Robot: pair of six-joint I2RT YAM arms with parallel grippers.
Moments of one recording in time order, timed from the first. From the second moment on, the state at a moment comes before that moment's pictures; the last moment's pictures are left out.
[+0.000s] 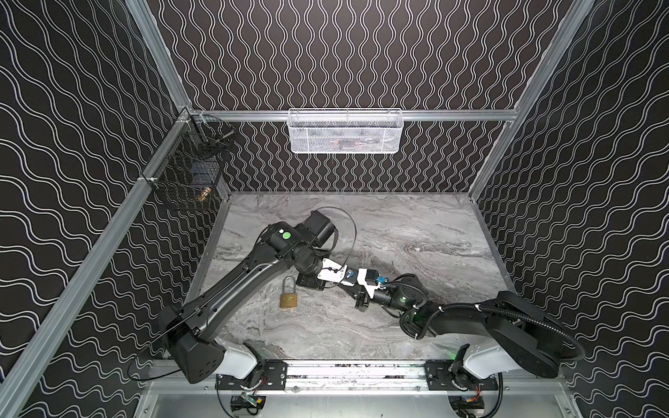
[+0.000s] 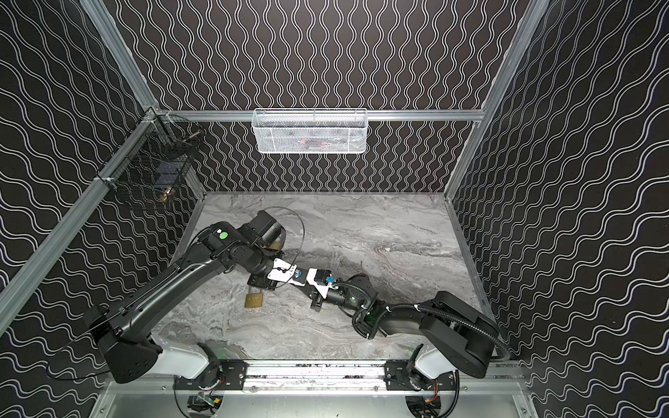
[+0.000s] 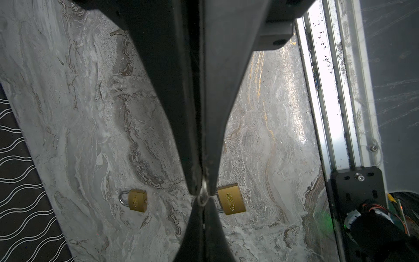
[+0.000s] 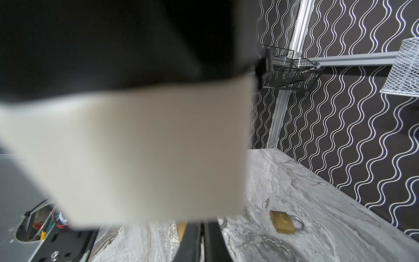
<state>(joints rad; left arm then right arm) -0.73 1.42 1.50 -1.33 0.16 1.14 0.95 1.47 0.45 1.18 -0.38 -0.05</state>
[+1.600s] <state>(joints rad) -0.49 1.58 0.71 1.42 0.75 -0.62 0.71 1.40 0.39 1.51 -0.15 0.59</state>
